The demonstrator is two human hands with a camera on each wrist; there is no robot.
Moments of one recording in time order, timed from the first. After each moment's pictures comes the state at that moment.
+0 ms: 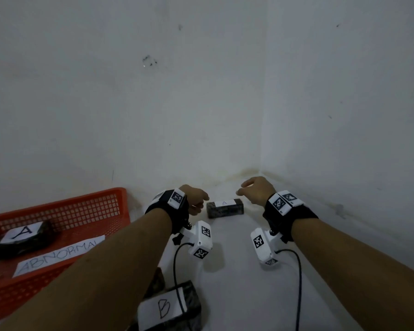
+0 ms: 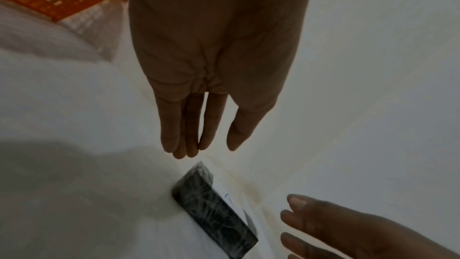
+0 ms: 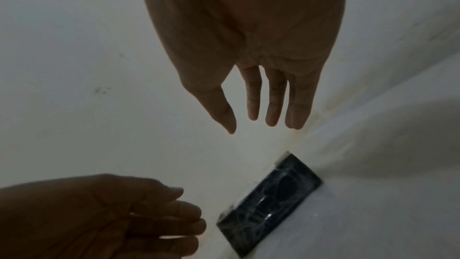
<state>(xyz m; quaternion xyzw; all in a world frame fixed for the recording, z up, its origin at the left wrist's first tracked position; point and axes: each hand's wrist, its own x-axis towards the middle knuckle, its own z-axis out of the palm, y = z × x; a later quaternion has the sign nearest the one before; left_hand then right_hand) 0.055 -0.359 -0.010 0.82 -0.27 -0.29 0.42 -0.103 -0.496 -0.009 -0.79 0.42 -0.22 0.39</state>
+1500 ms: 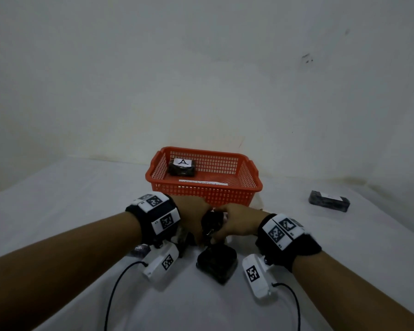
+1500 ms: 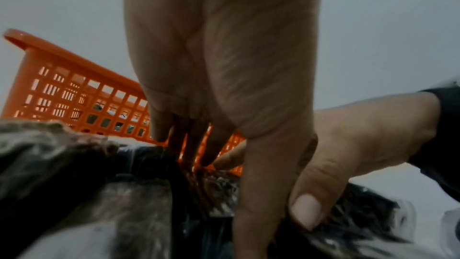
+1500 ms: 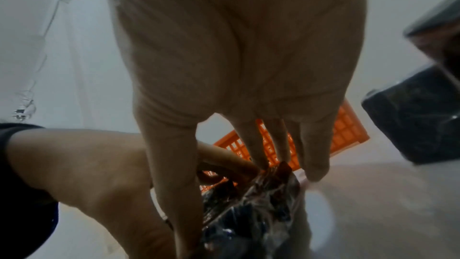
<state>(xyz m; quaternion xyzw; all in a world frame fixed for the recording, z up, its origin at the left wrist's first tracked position) 0.029 0.023 -0.016 0.88 -0.45 -0.11 -0.04 -0.040 -0.136 -0.031 -0.96 0.04 0.13 0.26</state>
